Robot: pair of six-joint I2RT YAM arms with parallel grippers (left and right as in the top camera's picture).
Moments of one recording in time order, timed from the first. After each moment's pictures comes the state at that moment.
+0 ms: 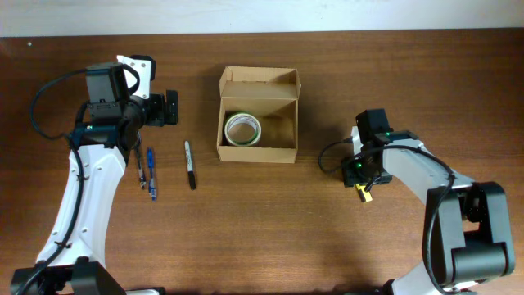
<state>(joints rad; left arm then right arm) 0.06 1.52 1.22 -0.45 0.14 0.11 0.10 1.76 0.98 -0.69 0.00 0.03</state>
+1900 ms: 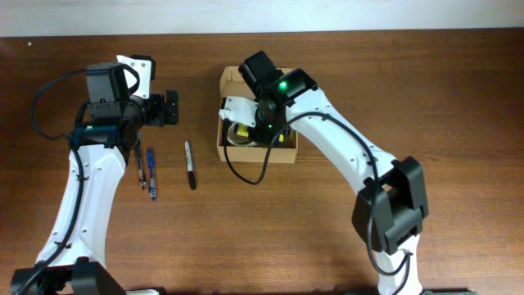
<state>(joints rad) 0.06 1.52 1.22 -0.45 0.14 0.11 0.59 2.13 1.93 -1.09 -0.14 -0.78</state>
